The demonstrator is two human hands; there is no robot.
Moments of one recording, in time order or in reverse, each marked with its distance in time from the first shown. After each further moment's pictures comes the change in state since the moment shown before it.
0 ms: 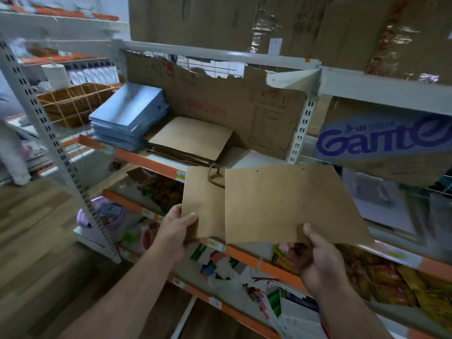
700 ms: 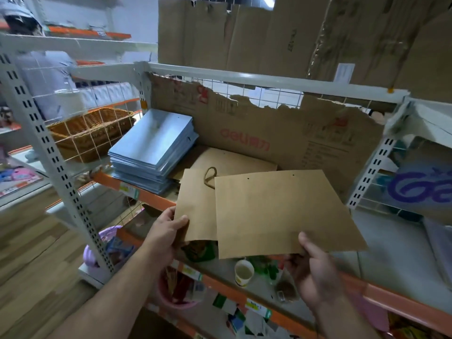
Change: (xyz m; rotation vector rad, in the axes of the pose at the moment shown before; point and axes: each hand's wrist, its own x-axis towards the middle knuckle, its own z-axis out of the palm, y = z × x) left_hand 0.202 0.134 -0.120 0.026 -0.019 -0.028; right_hand 0.112 0.071 0.212 0.061 -0.093 0.068
